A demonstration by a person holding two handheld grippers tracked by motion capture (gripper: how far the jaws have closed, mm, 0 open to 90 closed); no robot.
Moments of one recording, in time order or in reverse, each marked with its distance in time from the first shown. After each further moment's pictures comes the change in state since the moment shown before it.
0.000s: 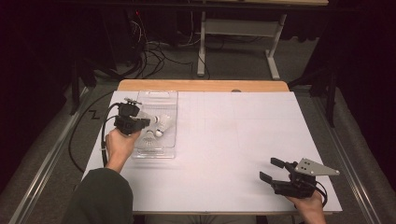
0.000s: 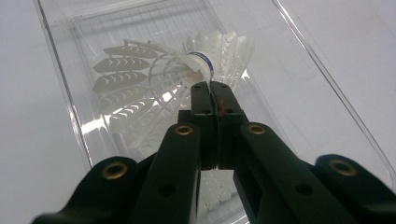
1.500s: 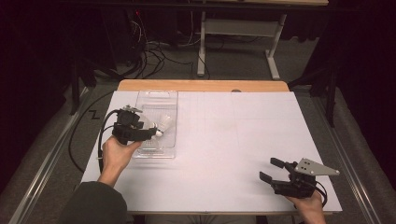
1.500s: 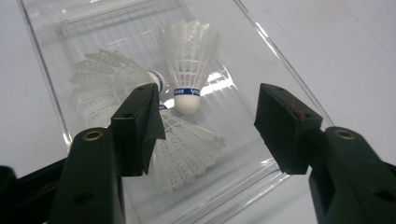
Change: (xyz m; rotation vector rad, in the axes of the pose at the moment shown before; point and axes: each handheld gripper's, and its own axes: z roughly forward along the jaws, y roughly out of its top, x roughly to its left) left arm -0.026 -0.021 -0.025 -0.039 -0.013 0.078; right arm 0.000 0.000 0.000 -0.002 0.004 0.005
